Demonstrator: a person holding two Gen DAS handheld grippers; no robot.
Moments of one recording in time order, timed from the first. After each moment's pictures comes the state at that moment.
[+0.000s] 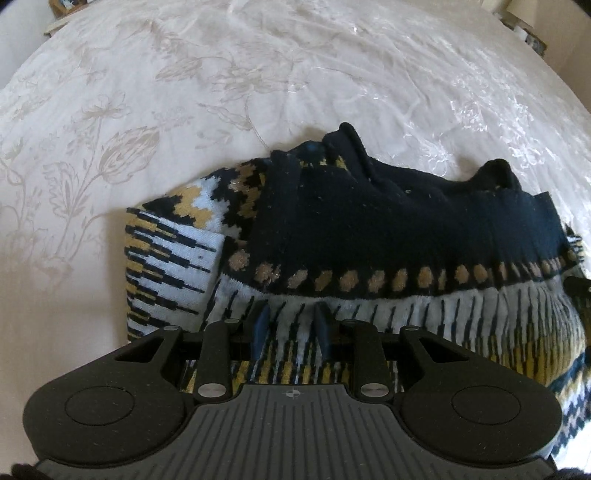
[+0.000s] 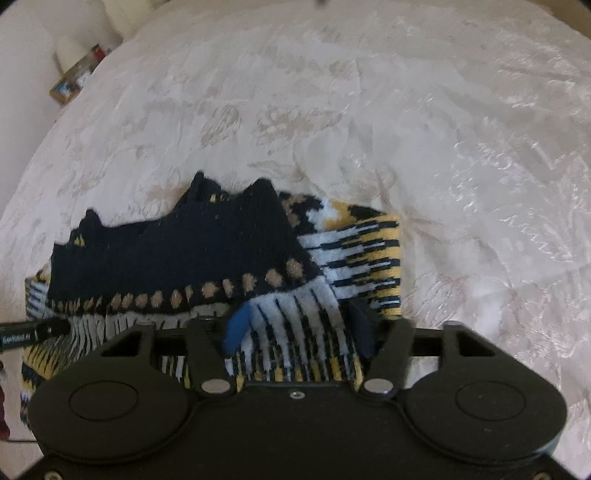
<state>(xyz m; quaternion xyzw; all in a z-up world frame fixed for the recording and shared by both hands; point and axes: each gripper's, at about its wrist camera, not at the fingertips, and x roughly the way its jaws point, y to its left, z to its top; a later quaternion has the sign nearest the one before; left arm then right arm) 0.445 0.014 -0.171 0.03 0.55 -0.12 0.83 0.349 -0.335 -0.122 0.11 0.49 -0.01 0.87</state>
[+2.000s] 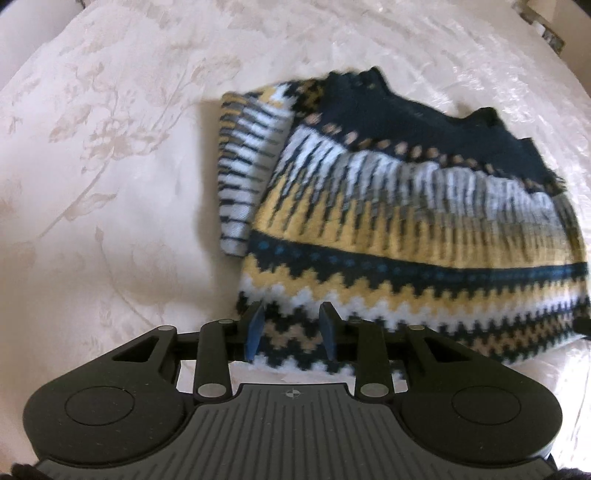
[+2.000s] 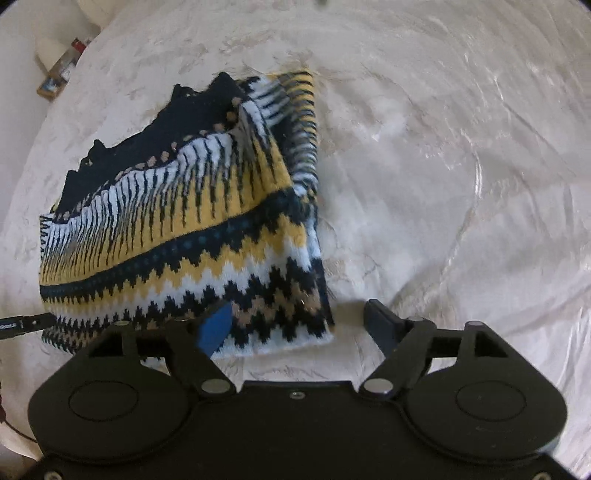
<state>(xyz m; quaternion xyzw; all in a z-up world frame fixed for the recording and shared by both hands) 0.360 0.056 -0.150 0.02 0.58 -0.09 0.81 0.220 -0.367 -0.139 0.20 0.53 -0.04 0.82</state>
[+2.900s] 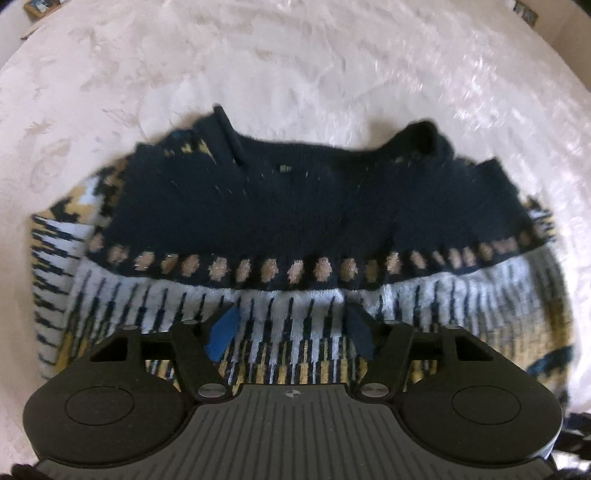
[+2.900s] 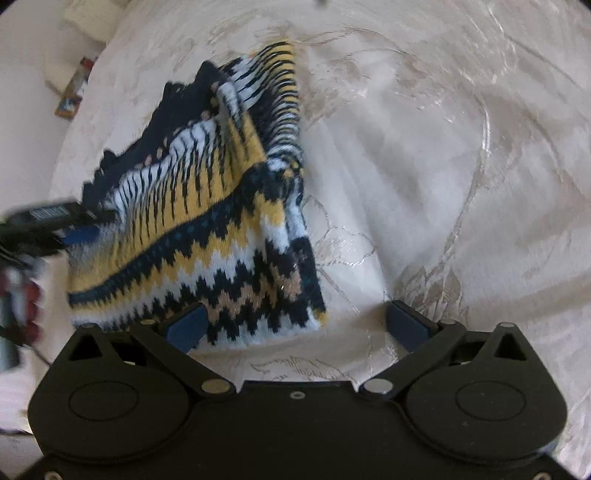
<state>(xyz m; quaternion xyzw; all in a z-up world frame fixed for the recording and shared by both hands) 0.433 -0.083 -0.188 0.05 0.58 -0.12 0.81 0.219 -0.405 -0.160 0.31 0.53 0.02 0.79</state>
